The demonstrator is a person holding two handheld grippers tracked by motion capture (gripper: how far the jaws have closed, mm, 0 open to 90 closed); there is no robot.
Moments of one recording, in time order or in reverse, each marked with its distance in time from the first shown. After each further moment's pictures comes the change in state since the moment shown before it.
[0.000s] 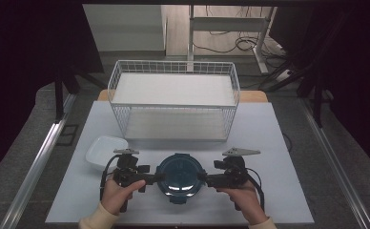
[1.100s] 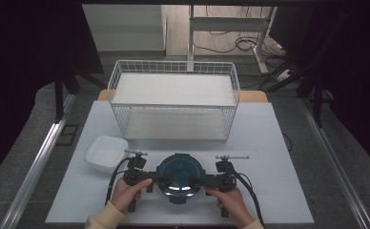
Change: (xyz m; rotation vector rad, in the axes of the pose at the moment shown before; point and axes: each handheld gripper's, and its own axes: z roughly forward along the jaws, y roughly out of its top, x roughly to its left) left arm 0.021 -0.005 0.039 0.105 -0.126 -0.117; right arm -0.012 -0.027 0.045 0.113 0.135 0.353
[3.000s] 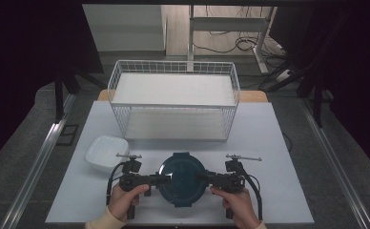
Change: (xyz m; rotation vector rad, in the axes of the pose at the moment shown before) left arm -0.021 -0.014 -0.020 -0.105 -0.011 -0.059; right arm 0.012 0.000 -0.033 -0.115 0.029 0.006
